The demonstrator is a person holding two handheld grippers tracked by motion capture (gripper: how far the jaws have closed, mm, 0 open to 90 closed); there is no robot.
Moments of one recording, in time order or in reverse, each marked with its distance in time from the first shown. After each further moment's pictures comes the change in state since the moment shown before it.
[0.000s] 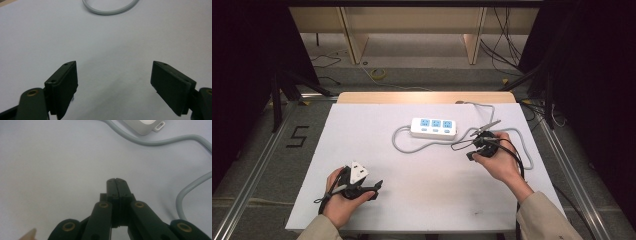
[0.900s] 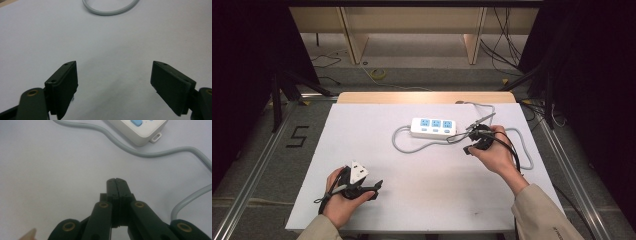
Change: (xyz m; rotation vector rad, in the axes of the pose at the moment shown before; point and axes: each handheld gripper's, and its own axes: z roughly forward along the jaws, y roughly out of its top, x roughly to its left) left arm 0.000 0.000 0.000 -0.002 -0.001 -0.001; right arm -0.003 0.021 0.004 0.012 -0.010 -0.002
